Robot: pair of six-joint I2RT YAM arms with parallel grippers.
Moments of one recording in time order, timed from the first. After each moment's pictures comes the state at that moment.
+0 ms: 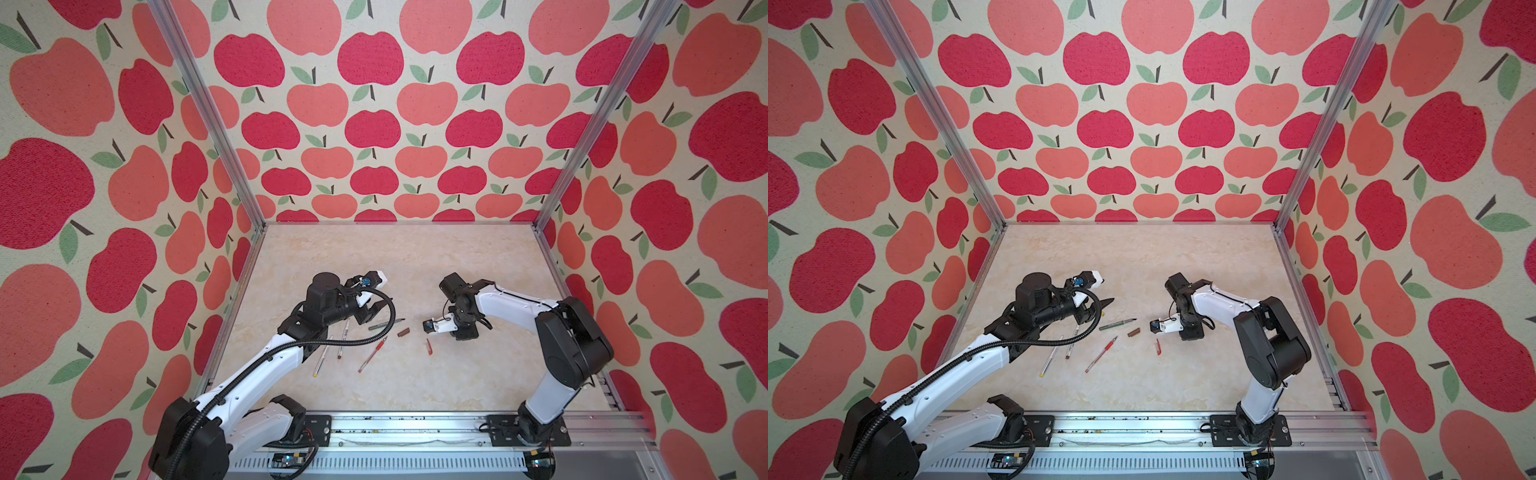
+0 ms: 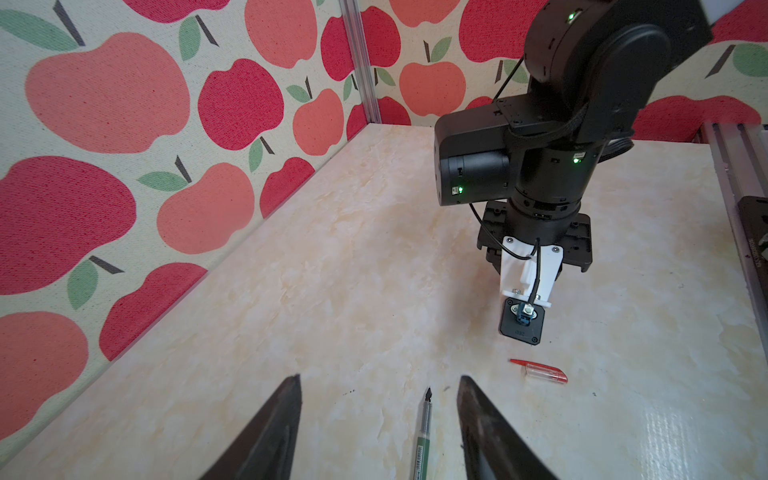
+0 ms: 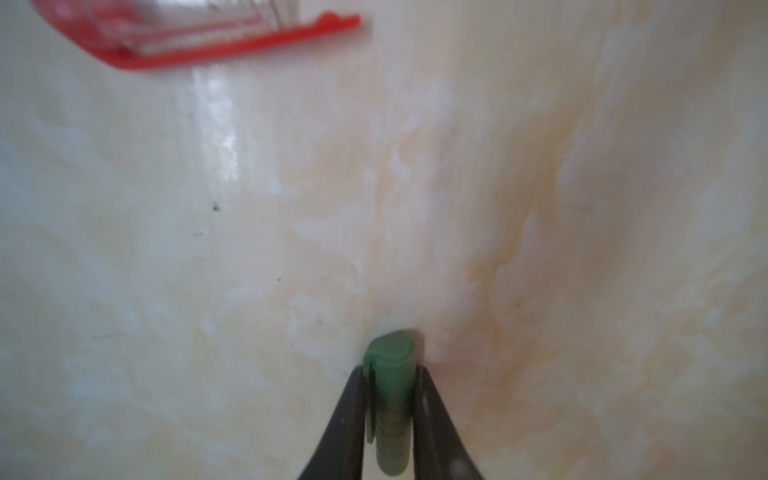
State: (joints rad) left arm -0.52 1.07 0.70 0.05 0.43 0.39; right arm 0.62 1.72 1.03 -0.81 0.04 -1.16
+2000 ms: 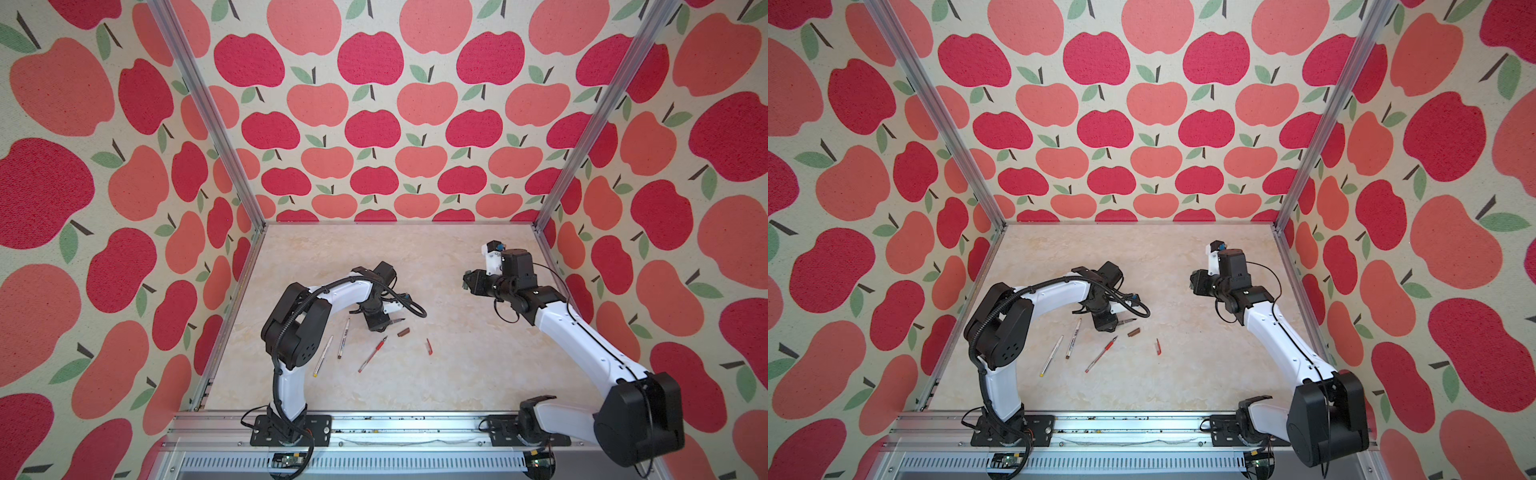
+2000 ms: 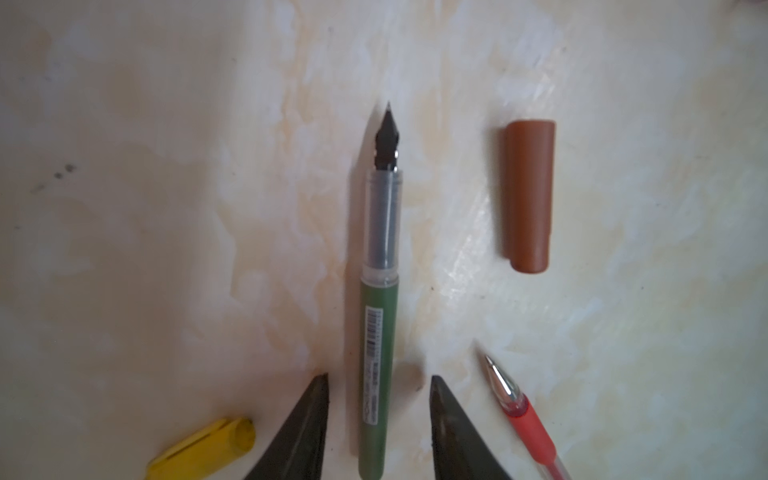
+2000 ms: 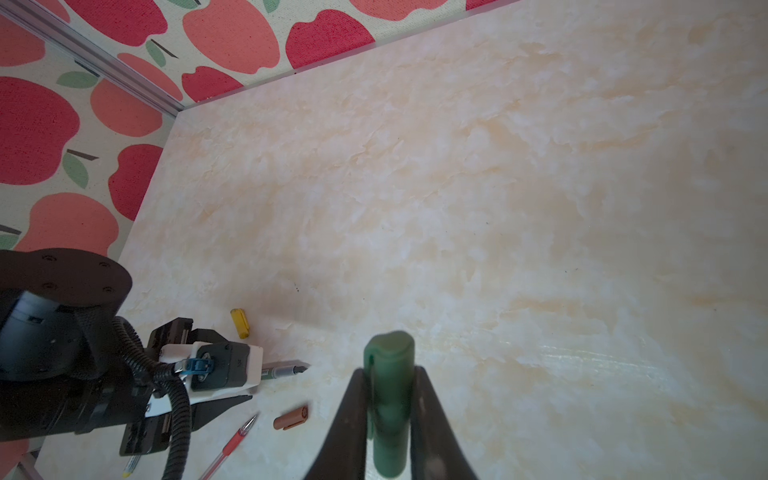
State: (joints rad) left arm -0.62 1.95 1.32 -0.85 0.15 0.65; right arm 0.33 1.25 0.92 -0.34 -0.25 0.36
